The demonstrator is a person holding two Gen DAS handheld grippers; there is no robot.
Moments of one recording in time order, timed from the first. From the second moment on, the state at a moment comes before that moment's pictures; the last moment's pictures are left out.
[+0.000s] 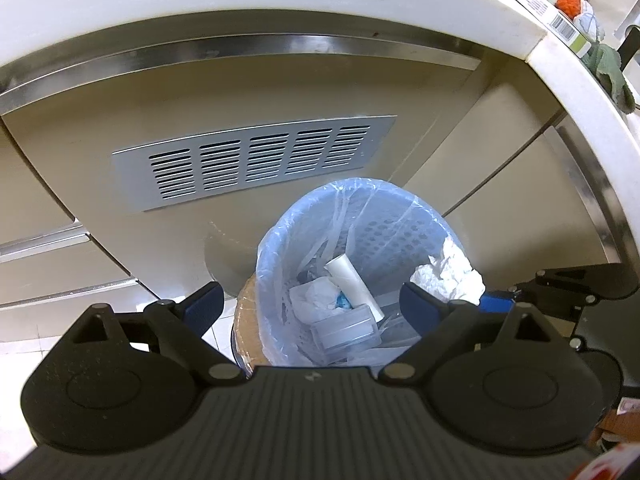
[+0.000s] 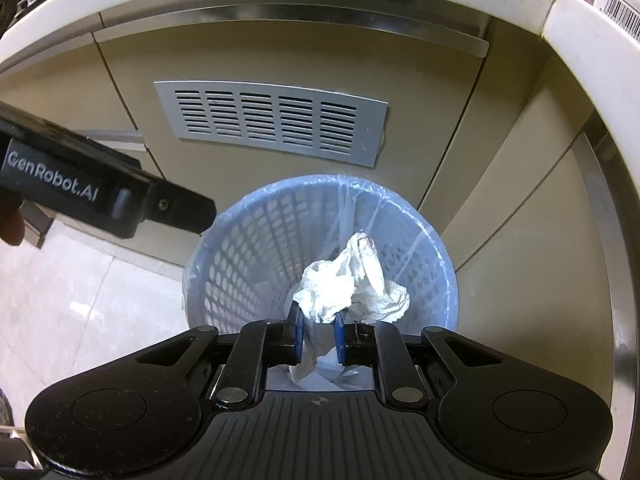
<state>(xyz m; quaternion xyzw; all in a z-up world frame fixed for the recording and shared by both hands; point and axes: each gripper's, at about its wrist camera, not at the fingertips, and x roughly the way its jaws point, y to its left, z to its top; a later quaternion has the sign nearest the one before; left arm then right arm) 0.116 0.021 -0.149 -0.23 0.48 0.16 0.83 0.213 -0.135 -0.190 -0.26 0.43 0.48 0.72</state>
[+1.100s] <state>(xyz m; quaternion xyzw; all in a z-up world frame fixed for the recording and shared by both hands) 0.102 0.022 -0.086 -0.23 0.42 0.16 0.87 0.205 -0.140 -0.103 -0.20 0.36 0.49 0.76</state>
